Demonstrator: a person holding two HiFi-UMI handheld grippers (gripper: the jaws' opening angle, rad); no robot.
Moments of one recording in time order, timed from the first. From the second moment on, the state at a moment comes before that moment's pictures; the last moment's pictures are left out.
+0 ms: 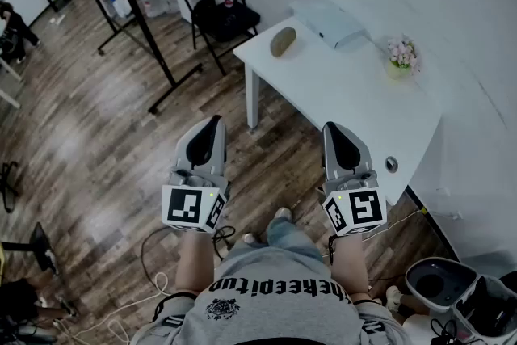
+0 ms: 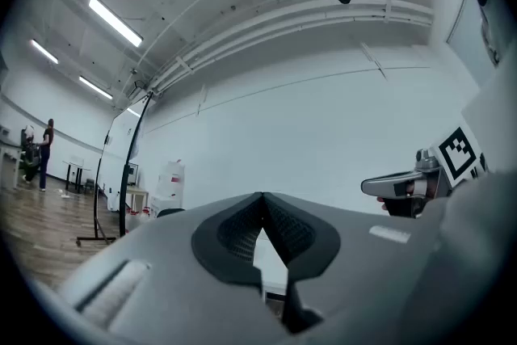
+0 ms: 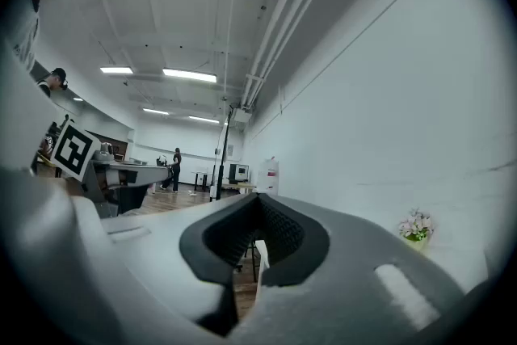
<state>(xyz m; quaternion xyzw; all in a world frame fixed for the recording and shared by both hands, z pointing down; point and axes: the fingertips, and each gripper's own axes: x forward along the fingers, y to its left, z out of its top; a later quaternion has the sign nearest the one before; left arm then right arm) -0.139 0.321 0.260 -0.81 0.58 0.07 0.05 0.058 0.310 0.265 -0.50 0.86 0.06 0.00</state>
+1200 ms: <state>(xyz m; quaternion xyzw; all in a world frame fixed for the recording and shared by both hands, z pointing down) -0.083 0.229 0.261 -0.79 0.61 0.06 0.06 0.102 0.201 0.276 -0.45 0.89 0.05 0.01</state>
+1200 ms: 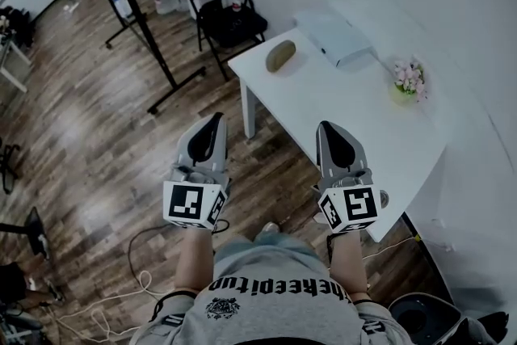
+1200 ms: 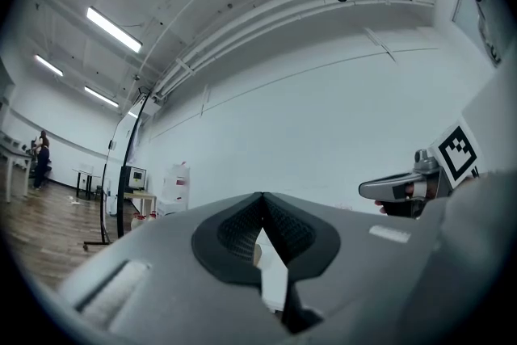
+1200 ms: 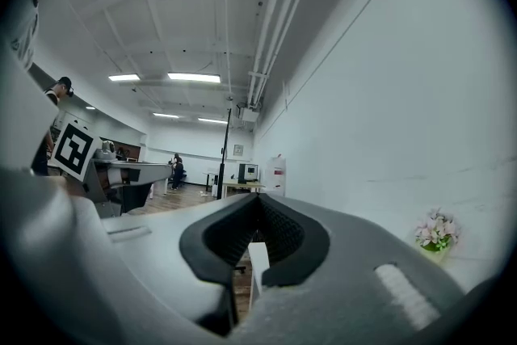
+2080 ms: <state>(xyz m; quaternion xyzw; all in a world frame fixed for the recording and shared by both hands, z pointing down) -0.078 0.156 0.263 -0.80 0.60 0.04 0.06 0.096 0.129 0.284 -0.45 0.89 0.03 0.01</state>
